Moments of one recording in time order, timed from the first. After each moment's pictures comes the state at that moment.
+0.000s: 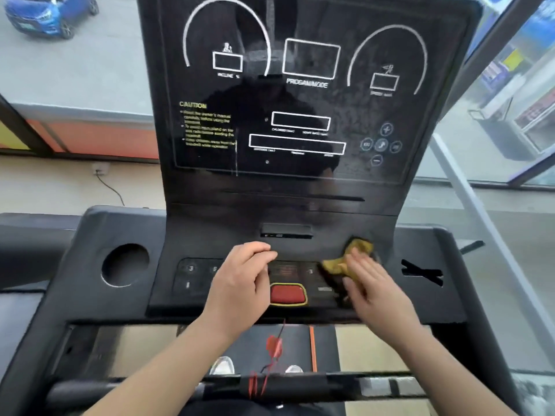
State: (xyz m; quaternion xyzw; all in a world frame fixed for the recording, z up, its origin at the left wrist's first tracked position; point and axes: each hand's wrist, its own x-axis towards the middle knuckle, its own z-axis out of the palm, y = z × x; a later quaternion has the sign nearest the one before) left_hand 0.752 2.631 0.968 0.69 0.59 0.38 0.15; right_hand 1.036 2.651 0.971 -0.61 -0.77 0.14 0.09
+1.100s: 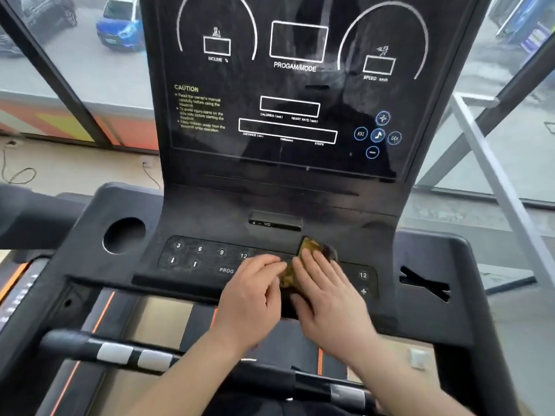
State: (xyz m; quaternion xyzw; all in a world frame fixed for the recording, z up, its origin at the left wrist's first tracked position) left_hand 0.833 2.598 0.956 0.66 0.65 0.36 0.13; right_hand 1.020 2.645 0.948 -0.44 -0.89 0.07 0.09
